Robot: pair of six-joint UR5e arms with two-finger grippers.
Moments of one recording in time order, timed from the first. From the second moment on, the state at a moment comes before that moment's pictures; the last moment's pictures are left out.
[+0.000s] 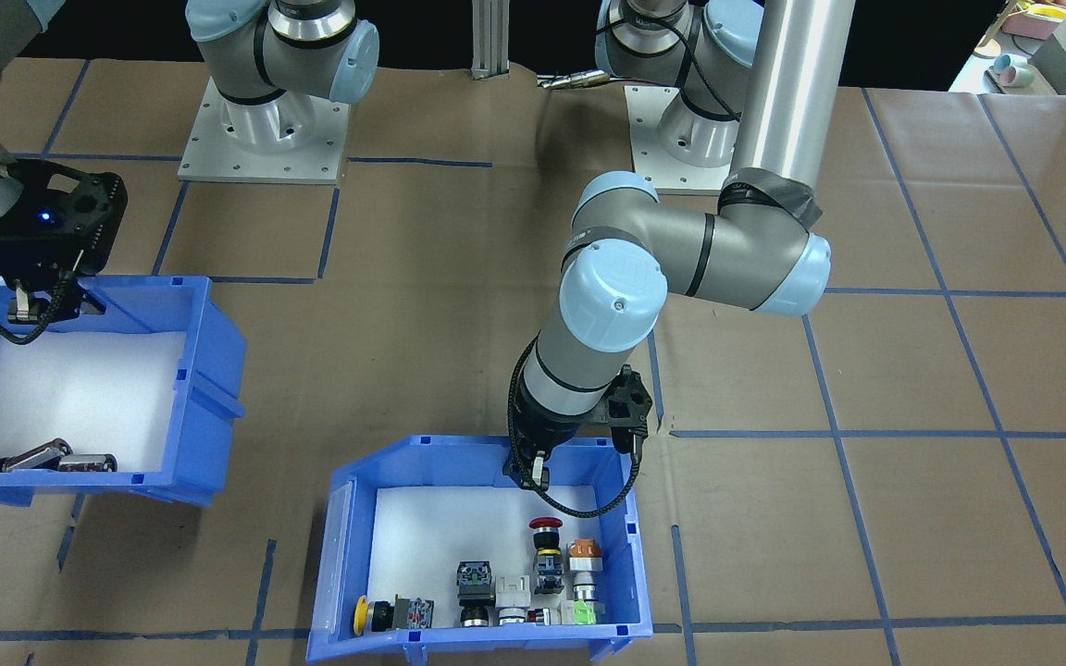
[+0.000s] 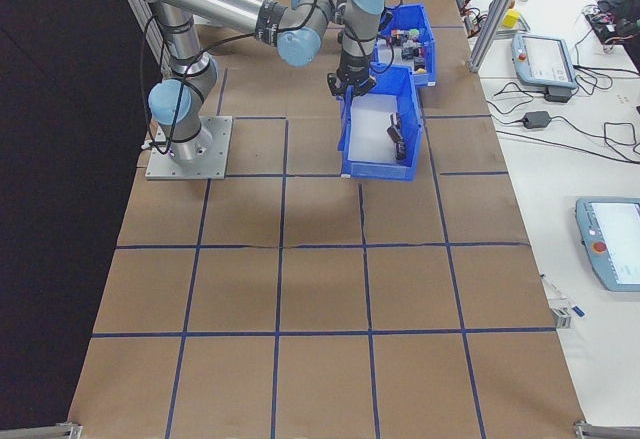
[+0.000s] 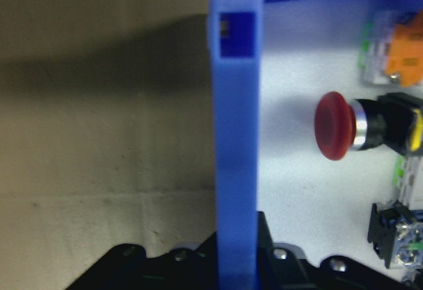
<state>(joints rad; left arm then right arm) -1.81 -2.09 -1.58 -0.87 1.39 -1.80 1.29 -1.52 1.74 -1.74 -1.61 -1.83</state>
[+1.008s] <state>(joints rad) -1.83 -2.08 -1.59 -0.89 1.40 -1.86 1.30 -1.61 1.90 -1.82 -1.61 -1.83</state>
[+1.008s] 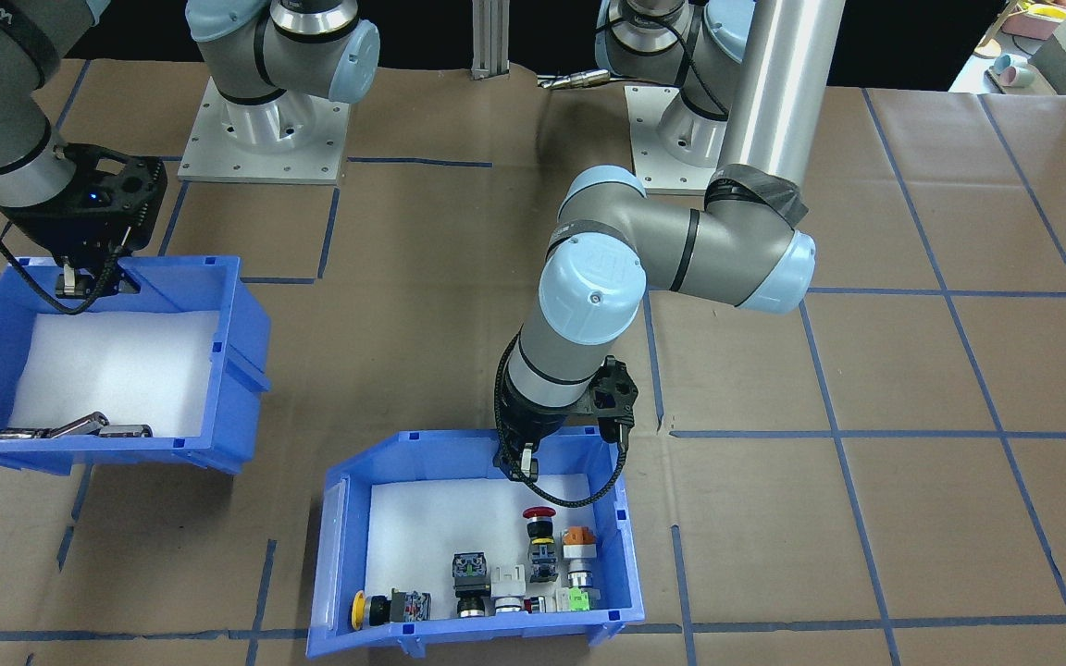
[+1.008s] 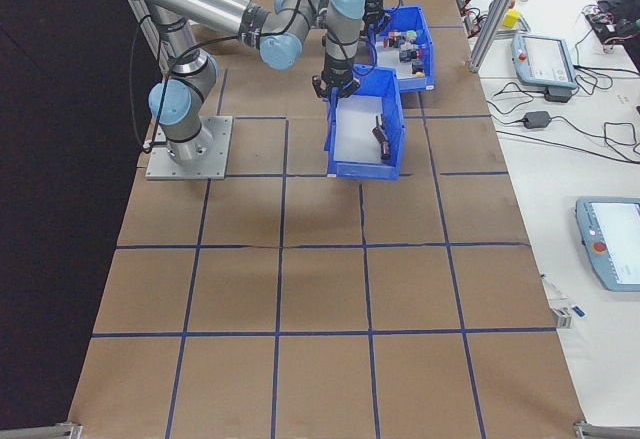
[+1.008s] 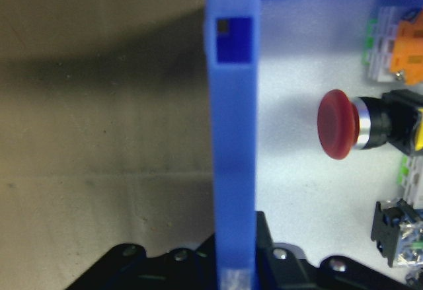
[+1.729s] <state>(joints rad) -1.85 -2.03 -1.62 -0.89 1.45 -1.86 1.30 -1.63 1.92 -1.83 -1.61 -1.83</state>
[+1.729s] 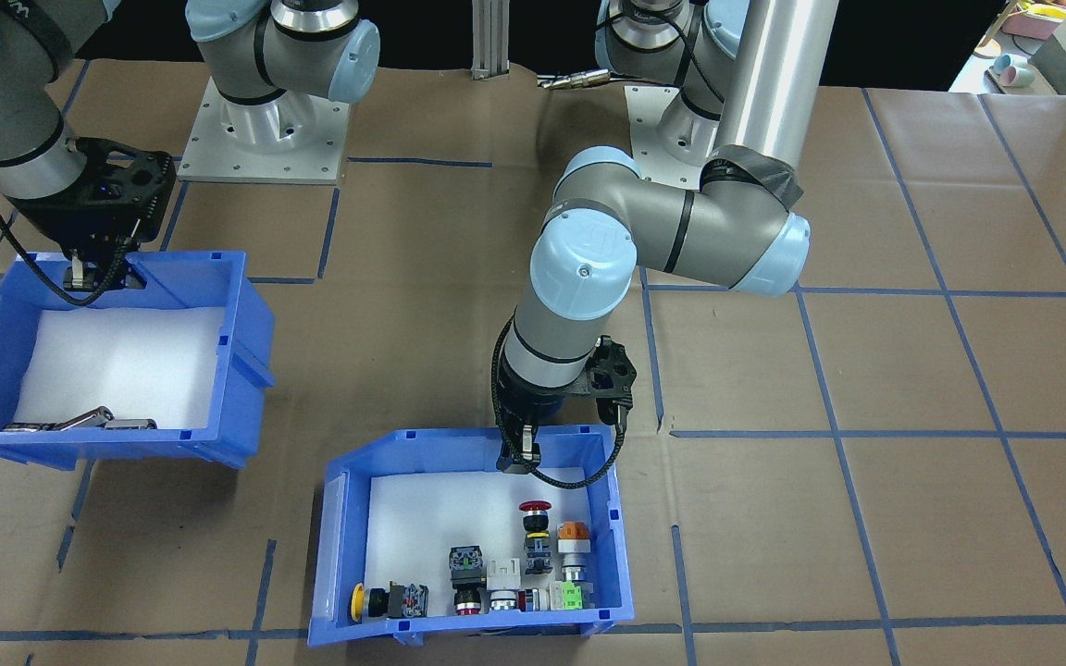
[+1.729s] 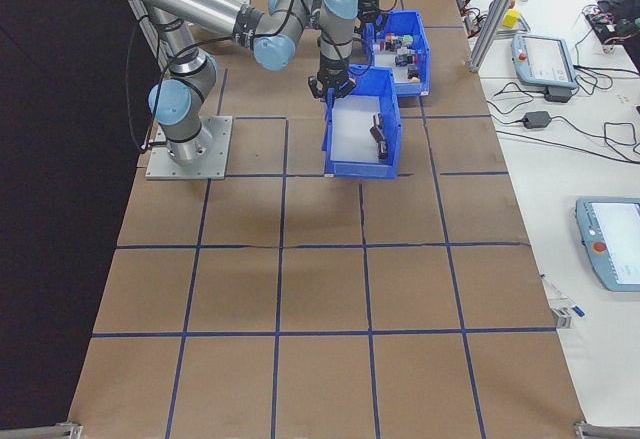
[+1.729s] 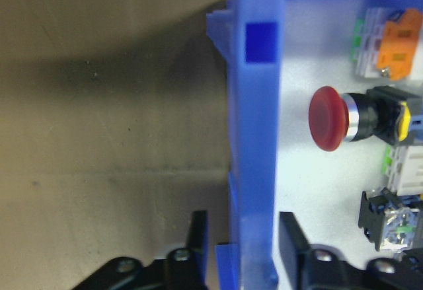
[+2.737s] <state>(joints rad) -1.70 -1.60 -1.65 -1.39 1.51 -1.14 1.45 -1.78 2.12 -1.88 -1.59 -1.65</state>
